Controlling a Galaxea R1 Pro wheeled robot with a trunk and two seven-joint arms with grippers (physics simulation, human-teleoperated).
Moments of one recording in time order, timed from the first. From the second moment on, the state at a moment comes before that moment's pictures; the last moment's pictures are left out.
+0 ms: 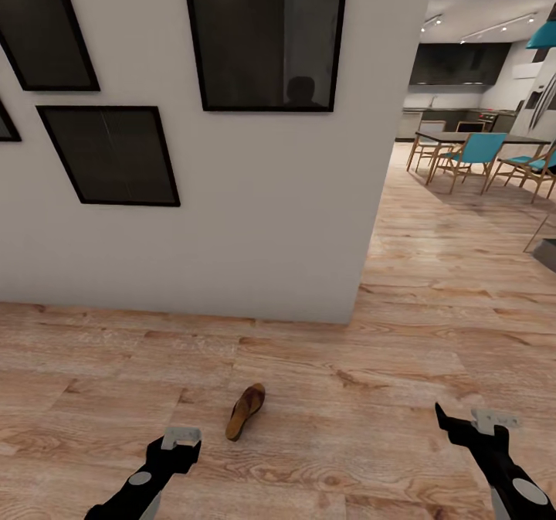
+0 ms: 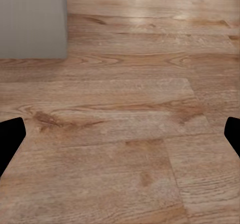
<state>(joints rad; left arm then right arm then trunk) -0.48 0.04 -0.03 -0.31 -0.05 -0.13 -0.01 -0.19 -0.21 -0.30 -1.00 -0.04 -0.04 0.09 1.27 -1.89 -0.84</state>
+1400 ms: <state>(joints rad) -0.48 0.05 -0.02 -0.32 -0.05 -0.13 -0.01 -0.19 -0.22 -0.30 -1.03 -0.04 -0.04 0.09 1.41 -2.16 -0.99</state>
